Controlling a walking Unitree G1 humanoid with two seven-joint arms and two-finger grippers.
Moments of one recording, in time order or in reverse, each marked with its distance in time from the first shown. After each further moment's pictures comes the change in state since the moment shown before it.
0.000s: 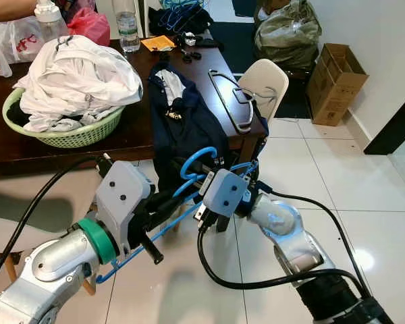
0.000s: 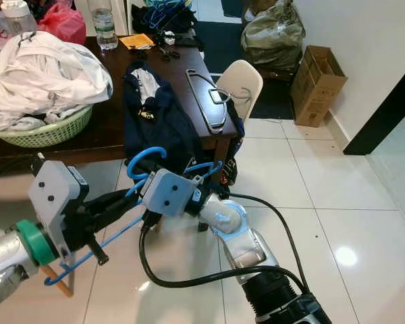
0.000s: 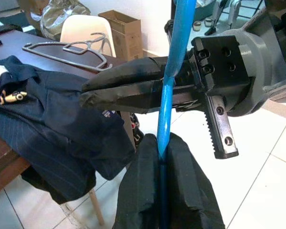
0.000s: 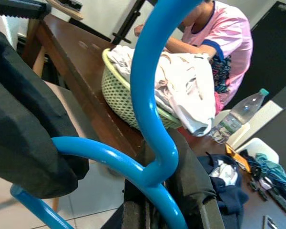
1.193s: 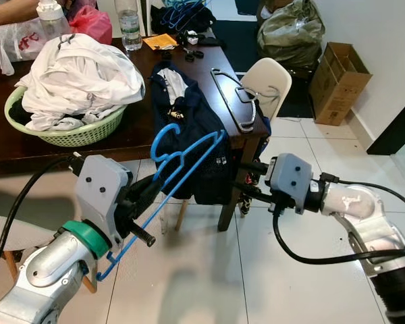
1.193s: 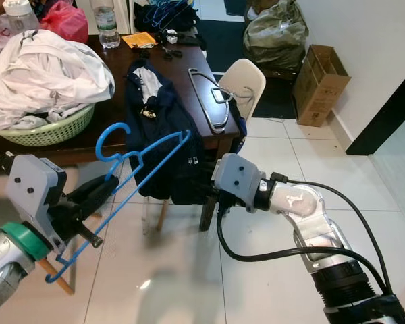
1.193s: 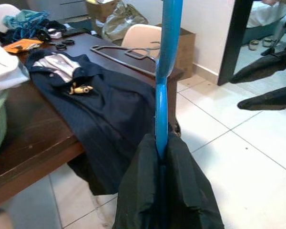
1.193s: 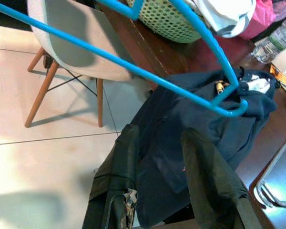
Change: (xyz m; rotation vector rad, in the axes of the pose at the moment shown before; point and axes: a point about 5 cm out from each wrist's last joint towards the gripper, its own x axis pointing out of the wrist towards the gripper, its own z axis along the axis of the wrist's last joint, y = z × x) left arm -0.007 0.017 -0.002 -0.016 -0.039 0.247; right arm -0.087 -0.063 -0.029 0.108 0.348 0.110
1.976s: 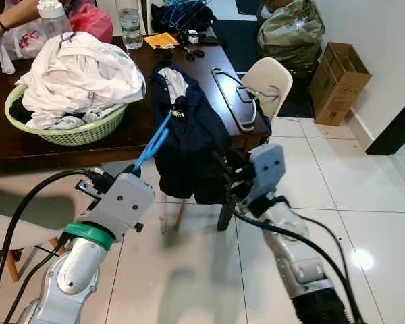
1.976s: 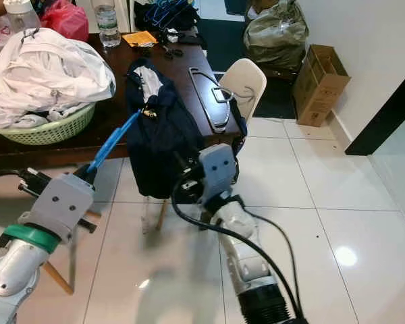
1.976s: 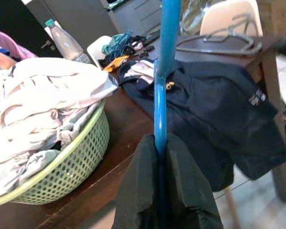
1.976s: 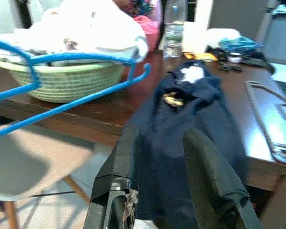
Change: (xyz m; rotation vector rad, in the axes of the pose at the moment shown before) left arm 0.010 0.003 -0.017 0.372 -0.034 0.320; right arm 0.068 0.049 0.003 0.517 -0.203 -0.544
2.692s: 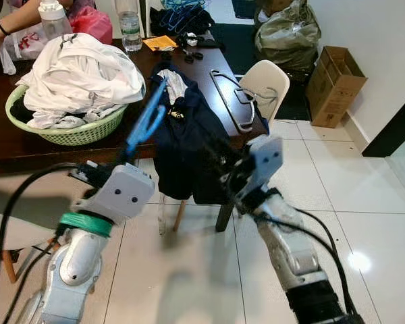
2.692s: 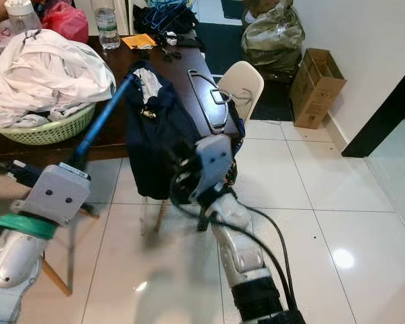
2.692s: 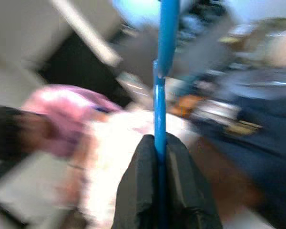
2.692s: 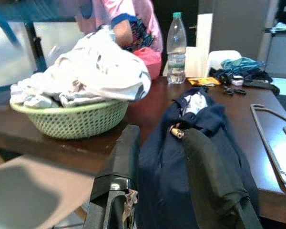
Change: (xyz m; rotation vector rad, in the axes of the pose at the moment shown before) left arm 0.011 0.028 0.029 0.282 -0.219 0.327; right arm 0.017 0.000 0.019 0.097 -0.099 0.018
